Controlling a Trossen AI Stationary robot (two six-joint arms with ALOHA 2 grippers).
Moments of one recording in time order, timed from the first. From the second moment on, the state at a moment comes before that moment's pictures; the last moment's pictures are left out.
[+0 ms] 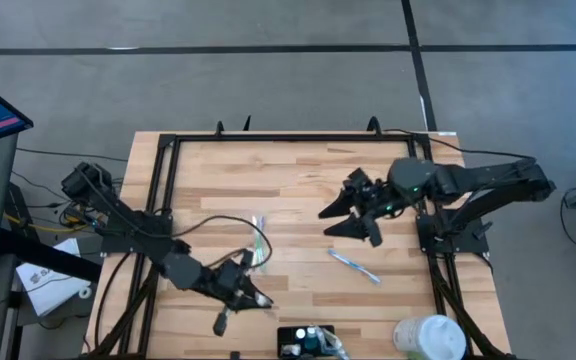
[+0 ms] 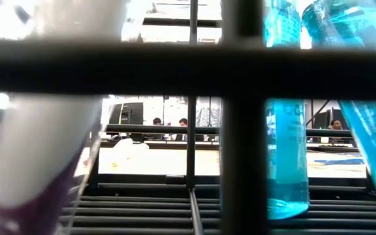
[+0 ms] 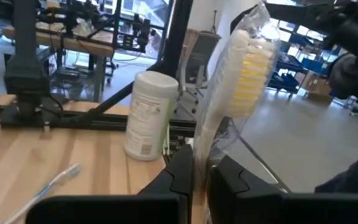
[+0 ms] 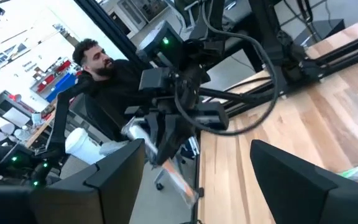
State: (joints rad) left arm -0.66 1.43 0.90 0.49 -0.37 -0.27; right arm 0.18 1.20 1.26 -0.25 -0.13 0.64
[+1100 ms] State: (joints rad) left arm -0.67 1.66 1.03 0.49 -0.28 -0.24; right arm 0.33 1.26 1.26 -0.13 -0.05 0.67
